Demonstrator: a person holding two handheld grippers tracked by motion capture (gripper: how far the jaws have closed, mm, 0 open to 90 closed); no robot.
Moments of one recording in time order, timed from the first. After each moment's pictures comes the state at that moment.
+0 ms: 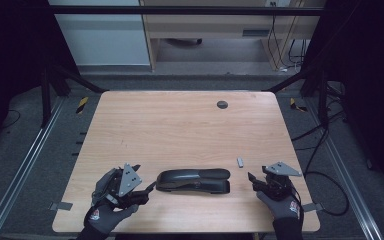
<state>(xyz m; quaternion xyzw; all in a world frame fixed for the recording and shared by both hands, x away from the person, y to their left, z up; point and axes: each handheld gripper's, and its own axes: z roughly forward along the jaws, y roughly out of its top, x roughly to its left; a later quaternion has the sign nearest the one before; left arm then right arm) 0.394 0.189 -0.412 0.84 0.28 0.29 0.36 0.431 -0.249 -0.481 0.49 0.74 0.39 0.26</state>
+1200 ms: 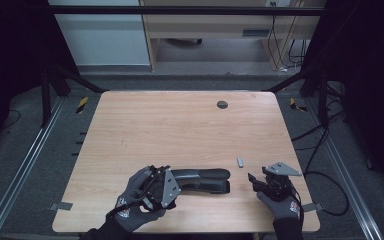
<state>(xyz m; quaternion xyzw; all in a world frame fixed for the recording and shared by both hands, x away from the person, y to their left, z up) 0.386 0.107 -0.401 0.88 0.16 0.33 0.29 0.431 -0.248 -0.482 0.49 0.74 0.38 0.25</state>
